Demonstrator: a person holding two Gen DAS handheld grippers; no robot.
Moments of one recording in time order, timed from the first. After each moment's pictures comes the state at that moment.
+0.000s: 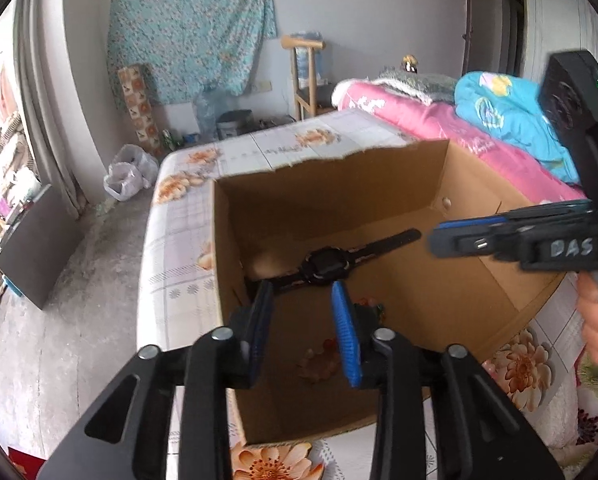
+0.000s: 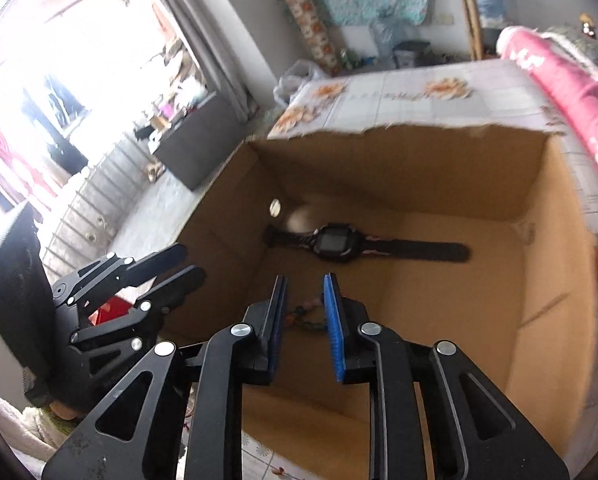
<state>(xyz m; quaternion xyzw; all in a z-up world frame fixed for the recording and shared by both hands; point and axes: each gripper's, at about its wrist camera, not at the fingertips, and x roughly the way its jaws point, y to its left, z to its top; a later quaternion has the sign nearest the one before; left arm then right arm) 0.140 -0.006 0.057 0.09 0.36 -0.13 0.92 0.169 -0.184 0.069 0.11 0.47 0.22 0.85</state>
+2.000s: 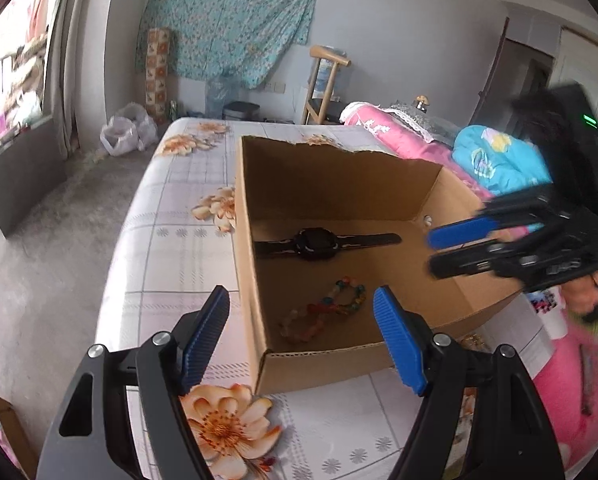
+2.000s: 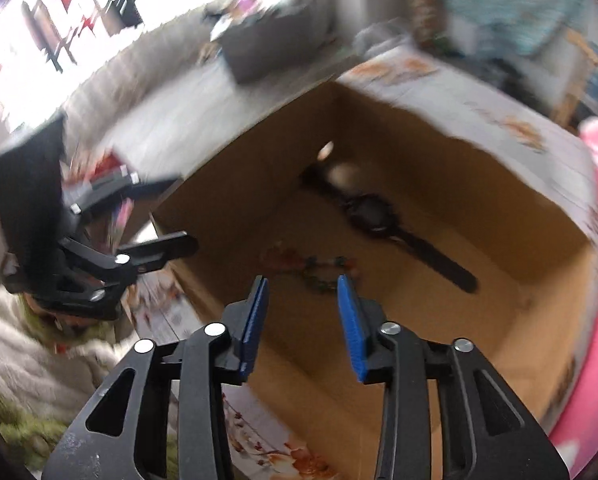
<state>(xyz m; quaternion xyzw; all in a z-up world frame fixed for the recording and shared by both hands) 0.105 0.036 0.042 -0.05 0.36 -0.14 0.92 0.184 -0.125 0.063 -0.15 0.53 0.36 0.76</state>
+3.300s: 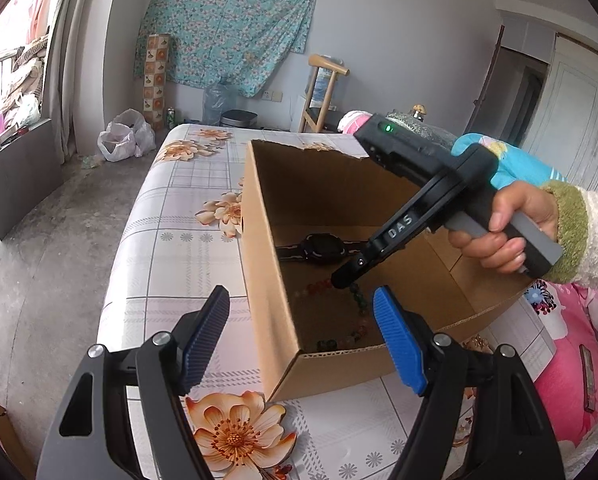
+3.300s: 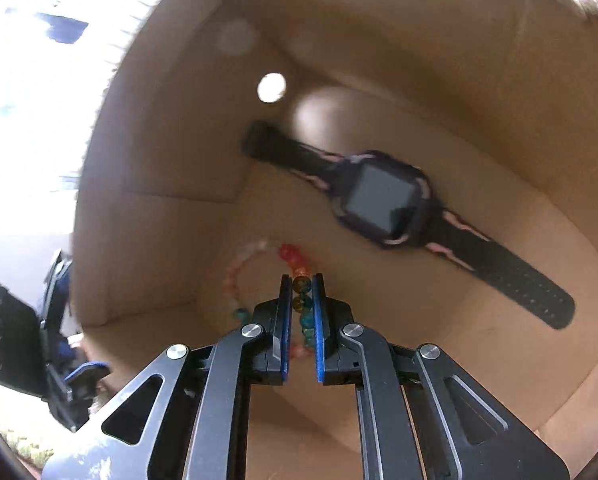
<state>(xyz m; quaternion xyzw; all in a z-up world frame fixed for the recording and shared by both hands) 0.105 0.055 0.033 -0.06 0.34 -0.15 0.92 0.273 -0.113 -0.045 -0.02 0.71 0.32 0.62</state>
